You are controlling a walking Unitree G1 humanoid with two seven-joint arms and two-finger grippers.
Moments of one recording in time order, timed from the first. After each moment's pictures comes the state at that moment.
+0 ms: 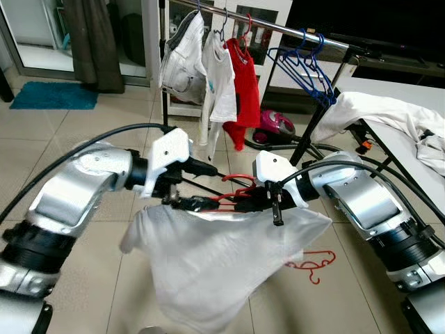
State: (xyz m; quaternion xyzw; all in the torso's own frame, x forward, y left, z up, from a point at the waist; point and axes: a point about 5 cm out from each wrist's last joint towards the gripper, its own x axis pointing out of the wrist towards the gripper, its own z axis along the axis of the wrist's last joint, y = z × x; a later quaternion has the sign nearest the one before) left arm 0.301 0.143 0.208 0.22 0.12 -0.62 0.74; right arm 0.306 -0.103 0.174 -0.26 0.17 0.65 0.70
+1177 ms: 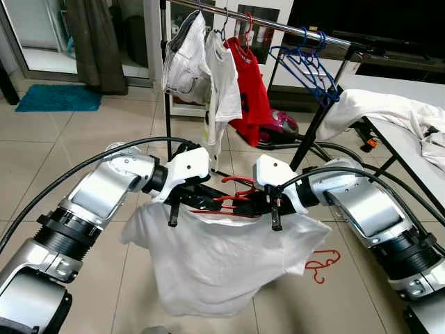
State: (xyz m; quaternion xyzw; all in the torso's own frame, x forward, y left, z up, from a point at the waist) left arm 0.312 0.129 0.181 0.26 0.18 -0.65 0.69; right arm 0.299 -0.103 0.169 -0.25 0.18 0.64 0.71
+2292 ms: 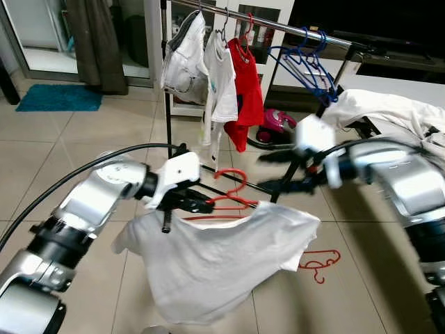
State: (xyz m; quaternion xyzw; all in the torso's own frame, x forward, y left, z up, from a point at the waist) left arm 0.308 0.150 0.168 0.24 0.19 -0.63 0.71; right arm 0.317 -0.156 0.219 -0.22 0.10 0.57 0.78
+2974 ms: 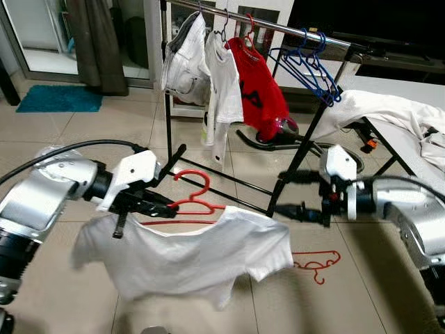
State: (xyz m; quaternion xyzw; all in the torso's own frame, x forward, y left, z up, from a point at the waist) left arm 0.287 0.204 0.193 0.25 0.22 -0.64 0.69; right arm 0.285 -0.184 0.165 -0.13 0.13 0.57 0.80
